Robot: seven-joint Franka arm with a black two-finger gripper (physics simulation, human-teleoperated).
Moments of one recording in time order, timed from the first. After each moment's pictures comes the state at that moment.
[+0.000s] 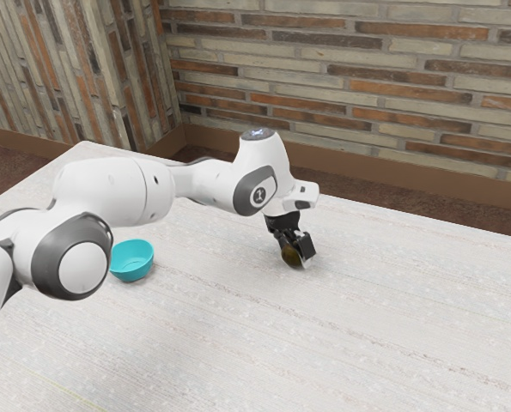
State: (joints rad) arm -0.05 0.98 -0.22 -1.11 0.06 2.18 0.29
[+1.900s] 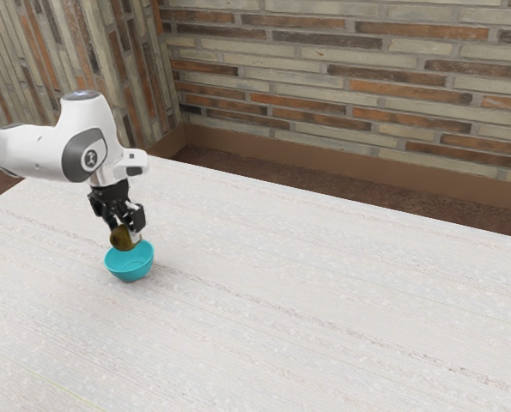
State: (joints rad) arm 0.35 0.23 -0.13 -1.97 0.06 2.22 0.25
